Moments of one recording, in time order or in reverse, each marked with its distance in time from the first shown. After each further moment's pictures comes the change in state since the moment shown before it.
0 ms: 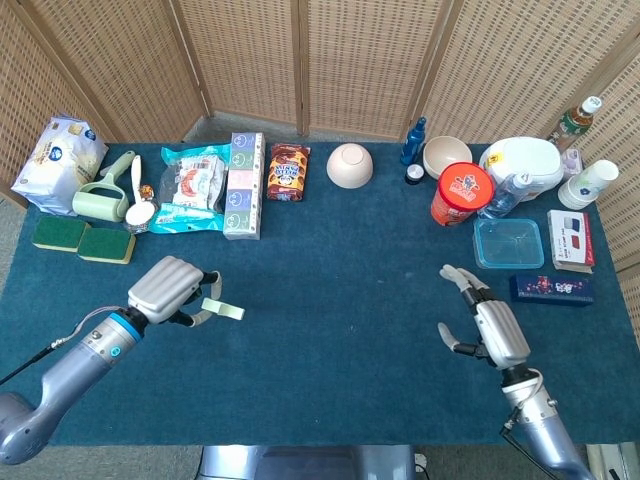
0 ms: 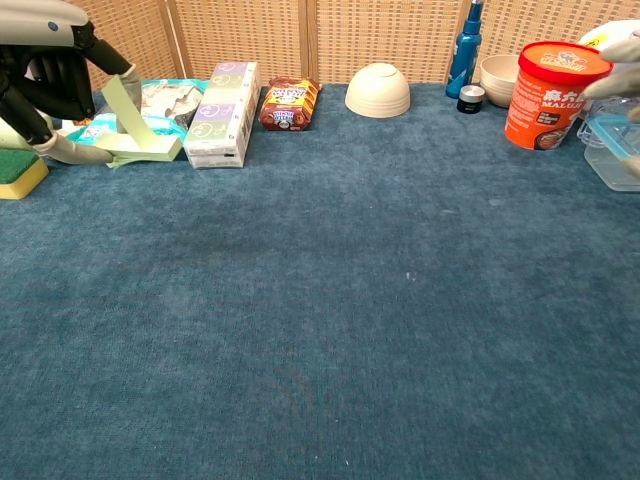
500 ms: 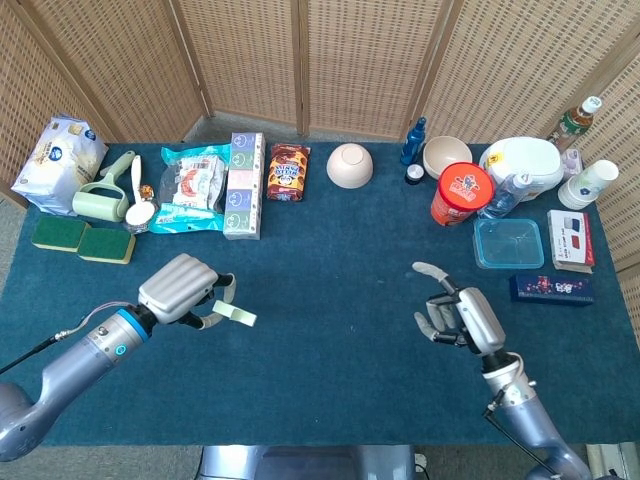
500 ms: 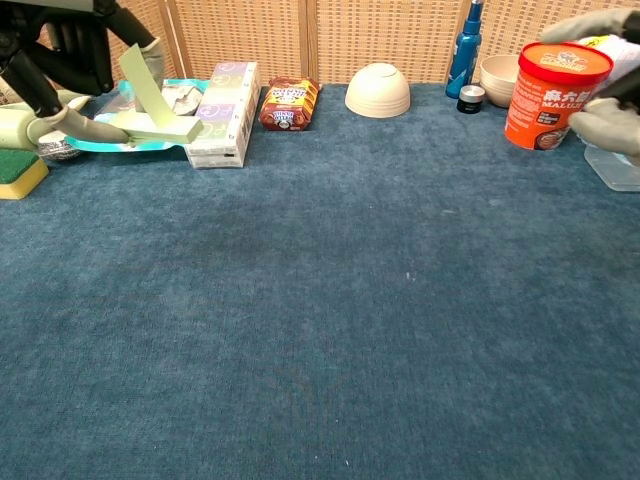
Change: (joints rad) left arm -0.066 0.080 -0.038 -0.068 0.005 -0.081 -0.028; right arm 0.088 -0.092 0.016 0.127 -0.092 0.034 0.307
